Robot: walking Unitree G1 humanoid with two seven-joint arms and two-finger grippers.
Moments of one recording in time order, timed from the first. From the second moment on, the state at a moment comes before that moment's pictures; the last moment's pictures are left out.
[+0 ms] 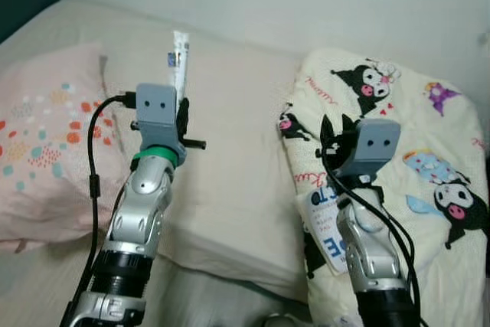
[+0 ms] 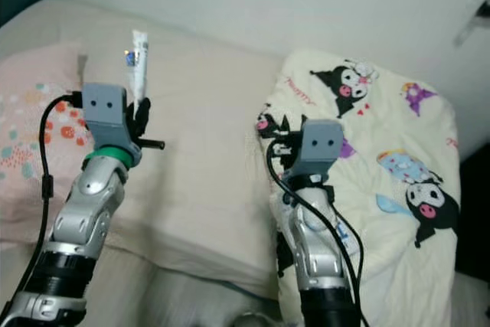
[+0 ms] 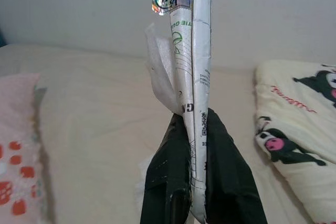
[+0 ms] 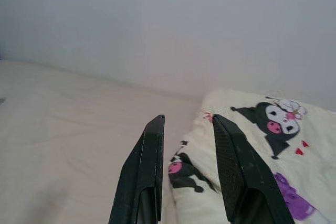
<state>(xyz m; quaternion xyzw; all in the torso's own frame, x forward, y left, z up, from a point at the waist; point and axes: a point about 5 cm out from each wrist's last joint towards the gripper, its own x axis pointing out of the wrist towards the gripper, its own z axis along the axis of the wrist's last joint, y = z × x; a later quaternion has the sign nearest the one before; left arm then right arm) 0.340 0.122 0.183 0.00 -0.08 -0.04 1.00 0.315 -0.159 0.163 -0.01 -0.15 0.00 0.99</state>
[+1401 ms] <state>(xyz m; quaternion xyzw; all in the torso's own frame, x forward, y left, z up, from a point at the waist) 0.335 0.109 0.183 0.03 -0.09 -0.08 0.99 0.317 -0.158 0.152 -0.02 -0.14 0.00 0.99</state>
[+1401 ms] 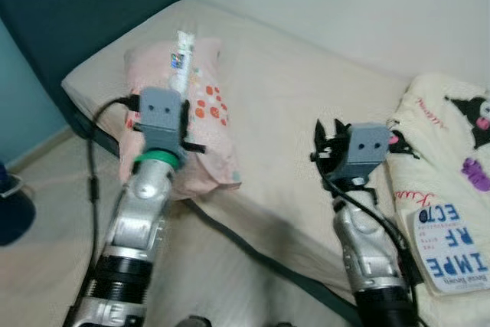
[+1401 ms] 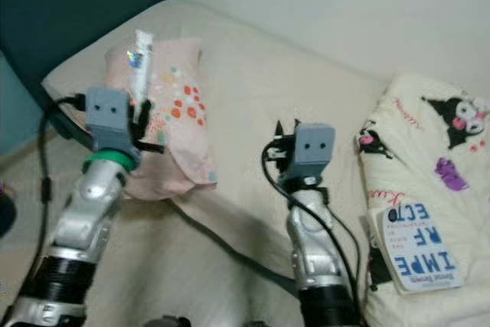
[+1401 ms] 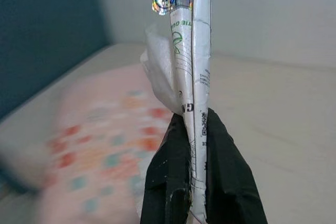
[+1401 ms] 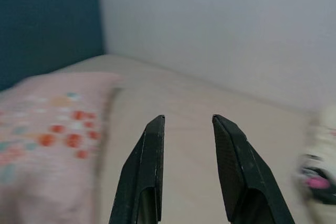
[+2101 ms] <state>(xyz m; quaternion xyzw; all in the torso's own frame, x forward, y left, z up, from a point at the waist) 0.335 0.110 0.177 0.03 -0.06 -0.08 0.99 0.314 -0.122 0.151 0.00 -0.14 0.11 0.99</state>
